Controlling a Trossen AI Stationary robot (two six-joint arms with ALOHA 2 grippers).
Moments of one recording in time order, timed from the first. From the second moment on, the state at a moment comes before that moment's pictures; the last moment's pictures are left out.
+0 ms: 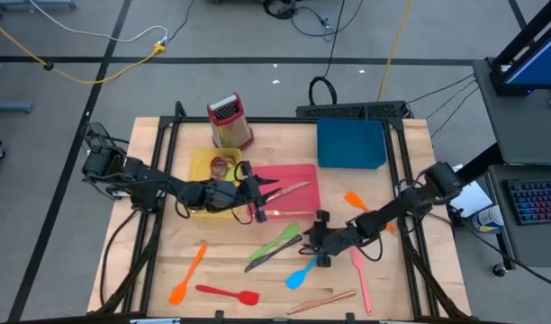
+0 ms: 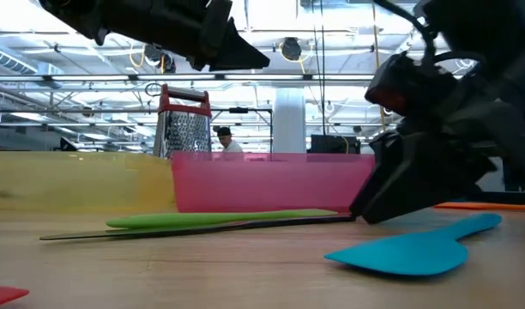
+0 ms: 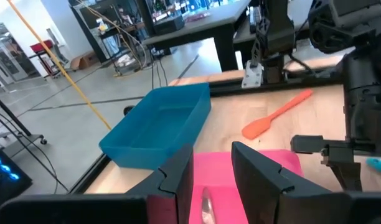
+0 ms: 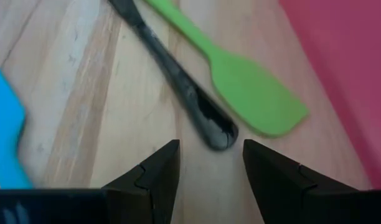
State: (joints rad) left arm -0.16 1.53 0.75 0.62 -0.50 0.19; right arm 0.44 1.79 0.62 0.39 0.39 0.30
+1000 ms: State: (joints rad) left arm -0.16 1.53 0.75 0.54 -0.50 0.13; right arm 0.42 1.82 0.62 0.44 0.07 0.14
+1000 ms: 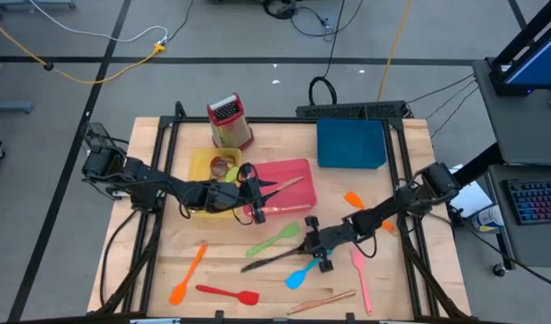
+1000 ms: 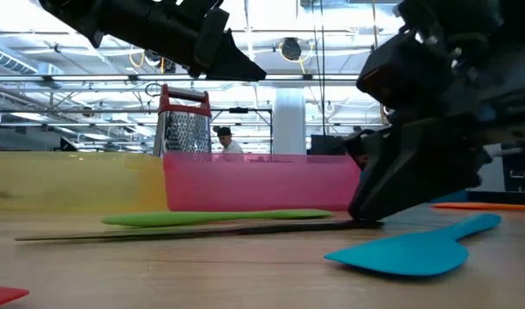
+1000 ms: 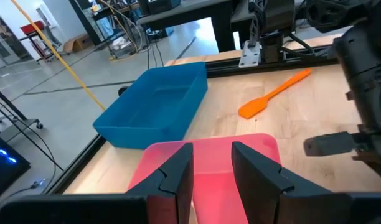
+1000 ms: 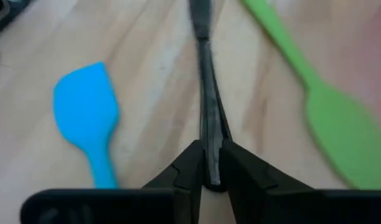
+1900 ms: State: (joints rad) left arm -0.16 1.53 0.75 0.54 -0.50 0.04; right arm 0.61 1.70 0.62 0.16 0.37 0.35
